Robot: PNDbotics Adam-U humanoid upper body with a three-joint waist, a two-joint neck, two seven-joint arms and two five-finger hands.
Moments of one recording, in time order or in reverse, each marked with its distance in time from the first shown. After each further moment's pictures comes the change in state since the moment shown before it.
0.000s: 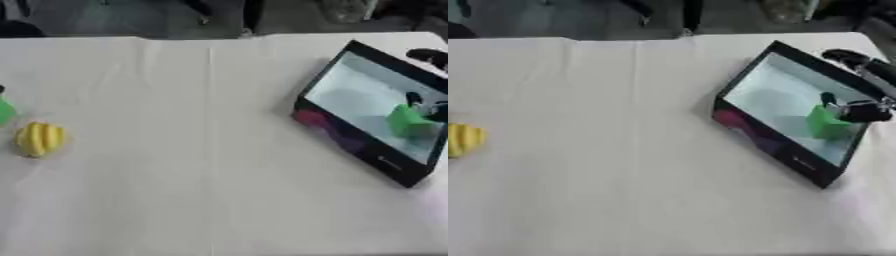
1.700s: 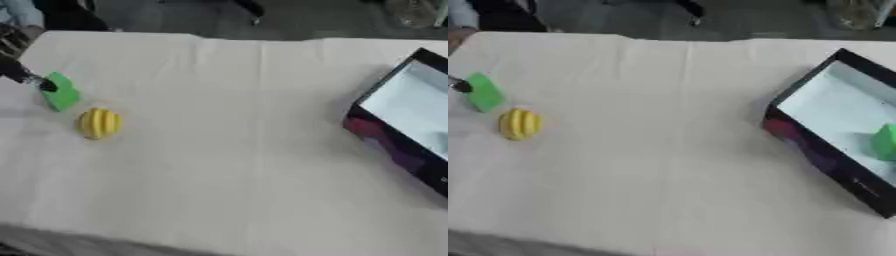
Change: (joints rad) left arm -0.427 0.259 -0.051 0.761 -0.084 -0.136 -0.656; right arm -0.031 0.007 -0.056 -0.338 -0.791 0.117 -0.017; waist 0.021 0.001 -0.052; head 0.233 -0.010
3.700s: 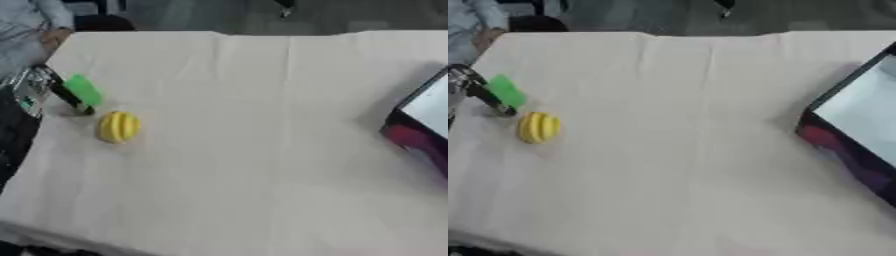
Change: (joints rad) left arm -0.041 0.018 0.109 0.320 -0.048 0.262 0.191; right arm -0.013 0.009 -0.016 -0.005 0.043 0.026 -0.033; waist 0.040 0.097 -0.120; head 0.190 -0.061
